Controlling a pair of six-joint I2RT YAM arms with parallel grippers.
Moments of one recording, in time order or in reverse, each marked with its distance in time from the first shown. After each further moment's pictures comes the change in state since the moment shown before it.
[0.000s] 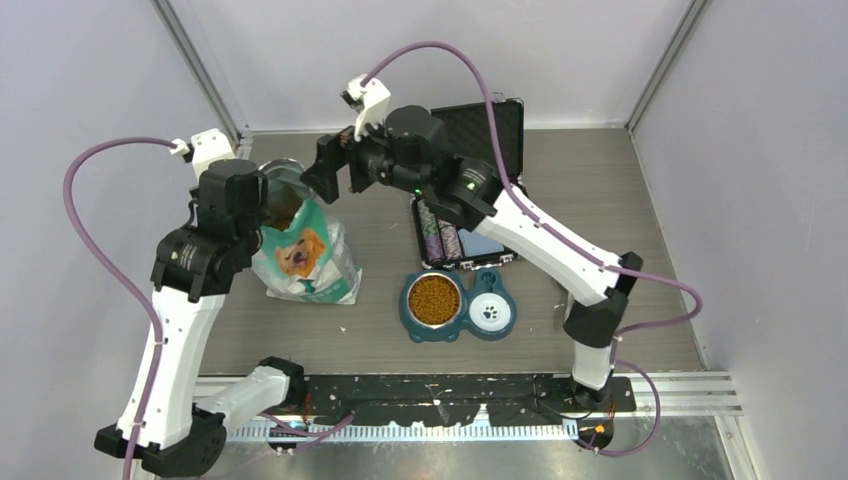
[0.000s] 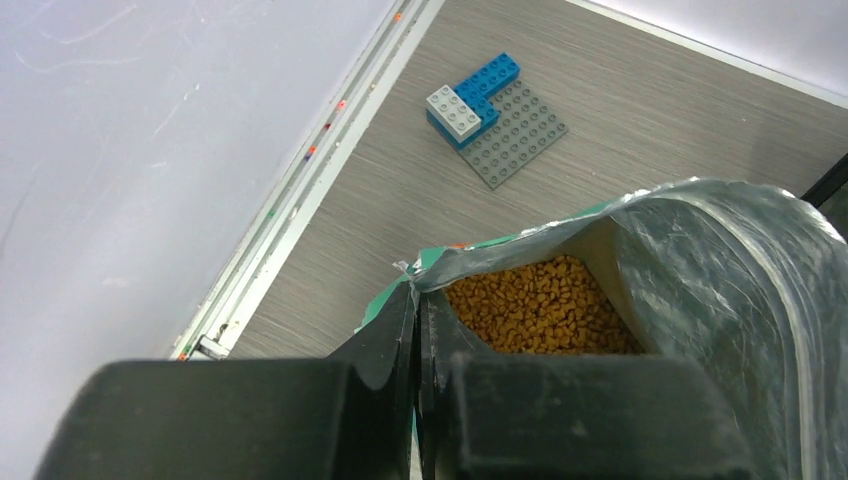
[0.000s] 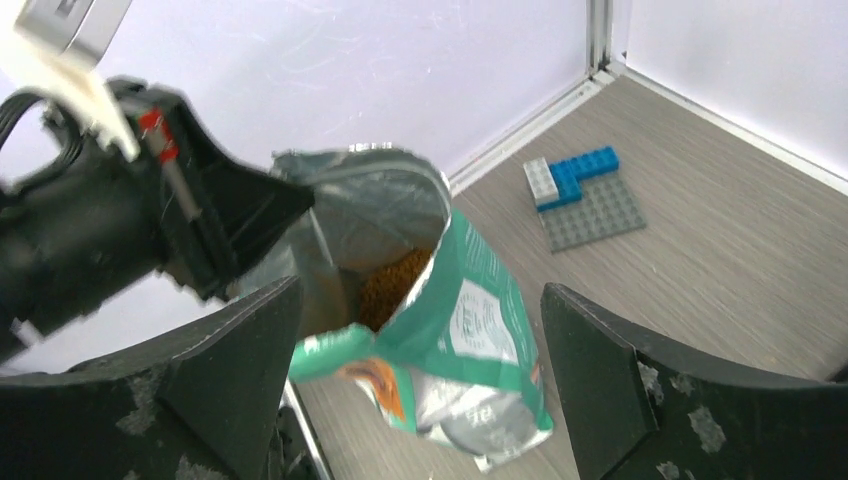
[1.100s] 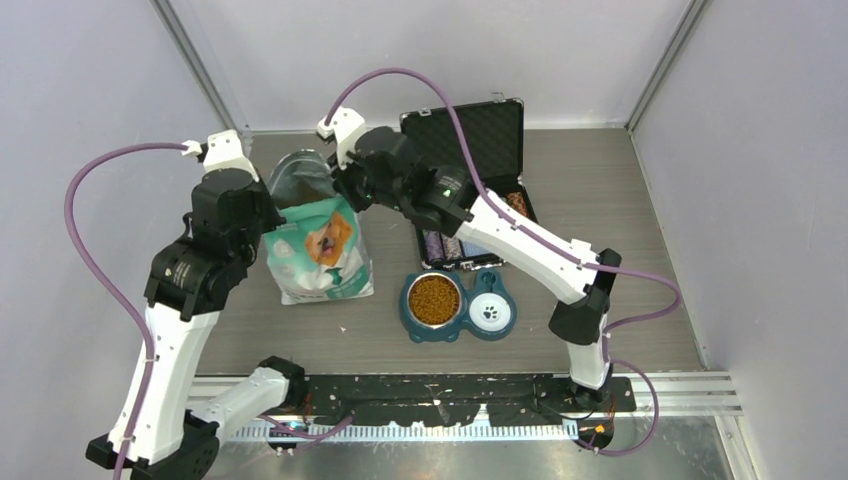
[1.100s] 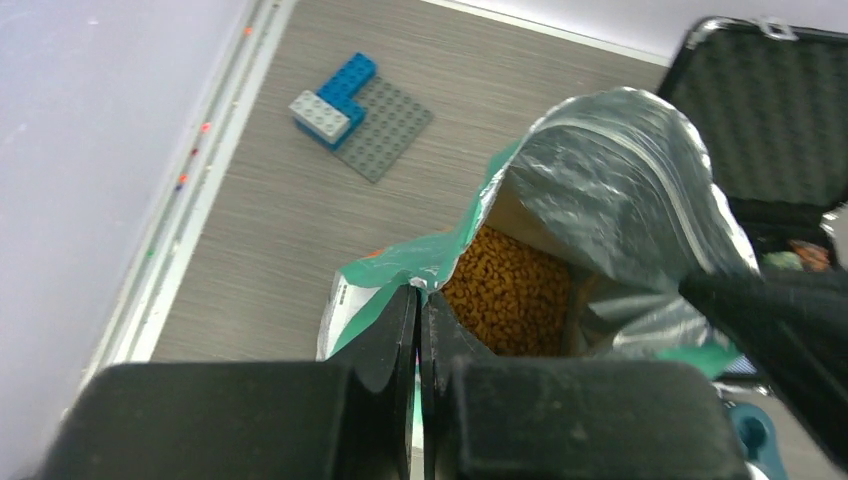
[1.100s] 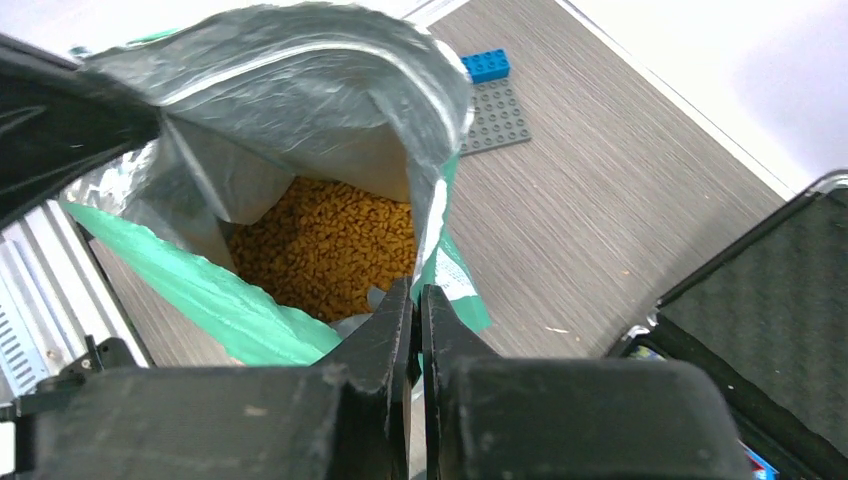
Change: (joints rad) left arm -0.057 -0.068 -0.021 0.061 0.180 0.017; right arm 0.056 0.128 0.103 -0.191 0.214 -0.228
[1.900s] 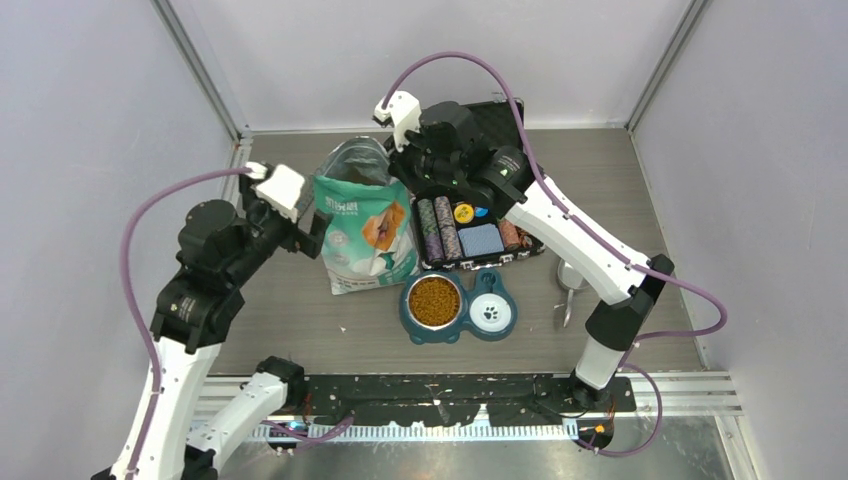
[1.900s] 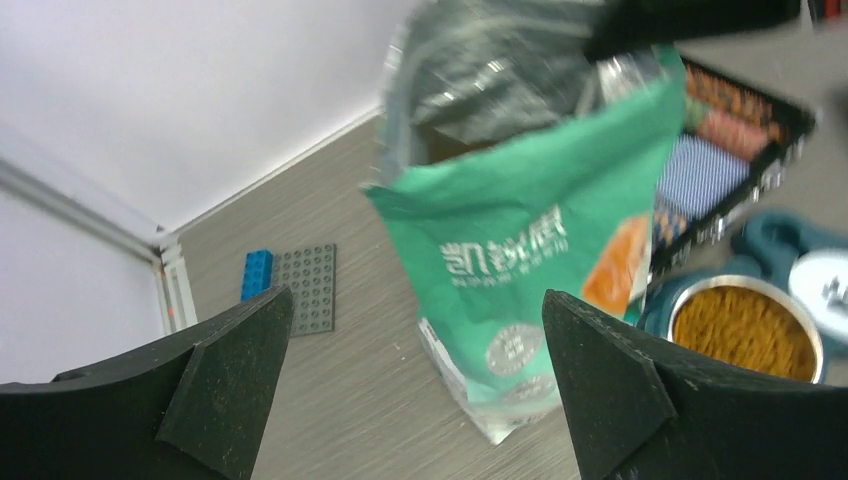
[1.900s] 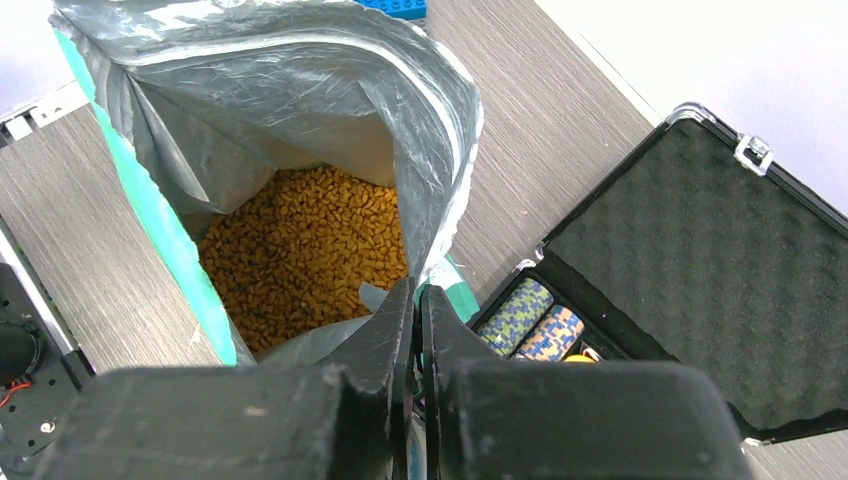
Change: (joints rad) left arm 0.025 -0.177 -0.215 0.312 0.587 0.566; right arm -0.198 -0.200 -0.205 -0.066 -0.164 -0.148
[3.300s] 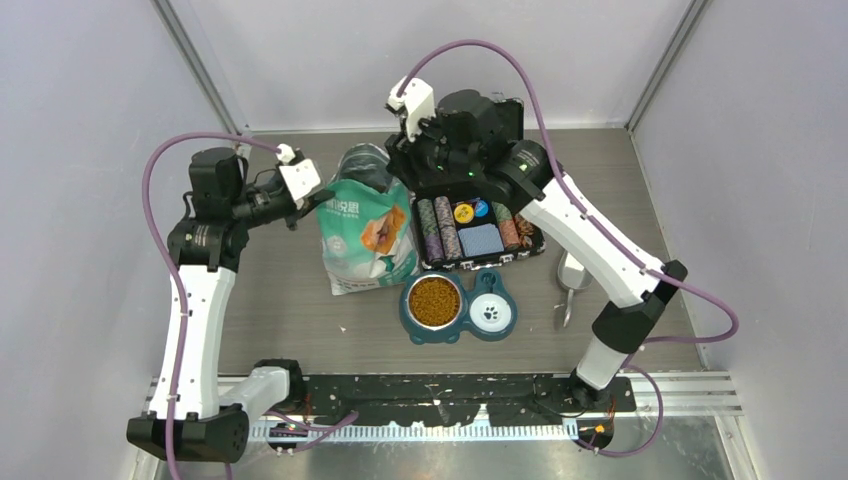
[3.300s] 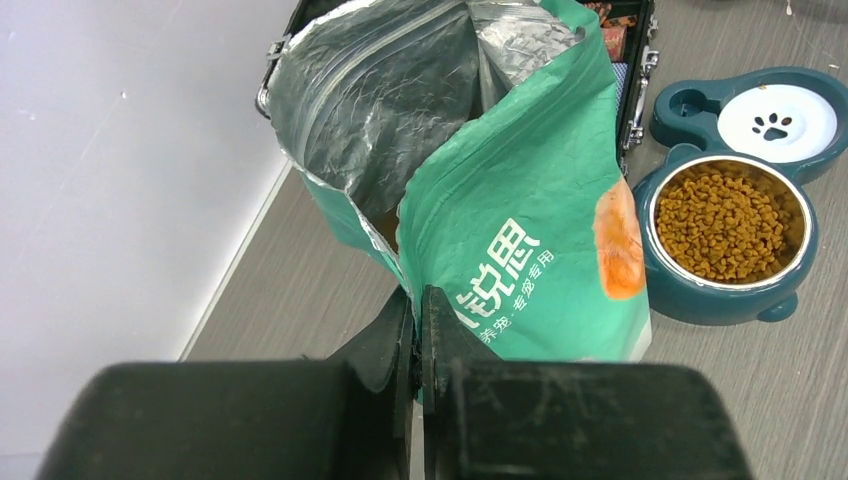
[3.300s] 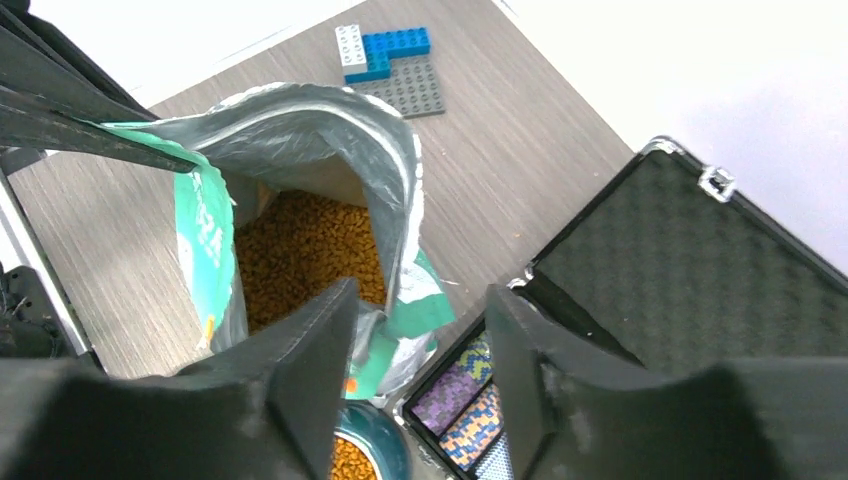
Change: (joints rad) left arm 0.313 0.283 0.068 -0.087 0.826 0.563; right arm -0.031 -0.021 0.031 -0.014 -0.077 -0.014
